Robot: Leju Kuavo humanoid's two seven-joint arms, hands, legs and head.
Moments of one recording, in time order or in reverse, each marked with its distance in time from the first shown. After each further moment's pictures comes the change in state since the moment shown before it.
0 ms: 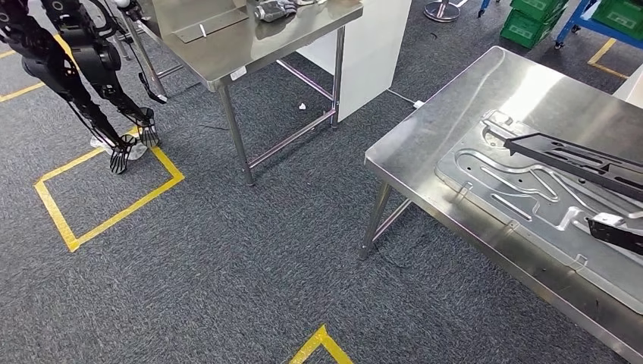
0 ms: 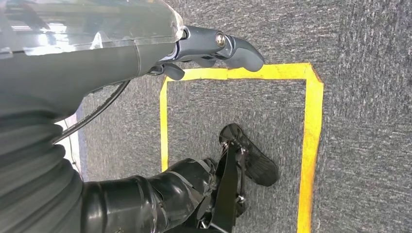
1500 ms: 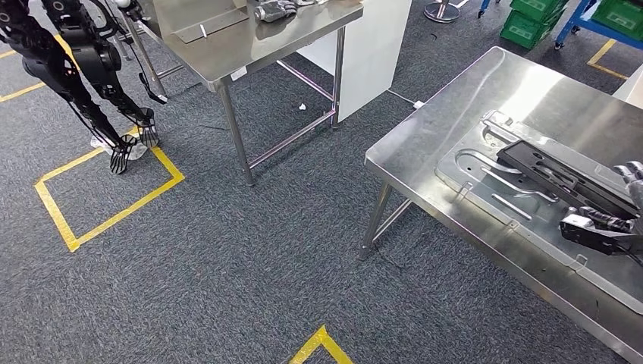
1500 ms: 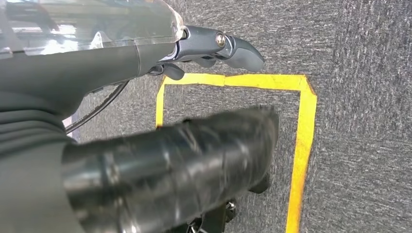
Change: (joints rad) left arm -0.004 0.000 -0.001 -0.033 0.027 0.032 0.016; right arm -0.040 0.073 0.059 0.003 0.001 -0.007 -0.003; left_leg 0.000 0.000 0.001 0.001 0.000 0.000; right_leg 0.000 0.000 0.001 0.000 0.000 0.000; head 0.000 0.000
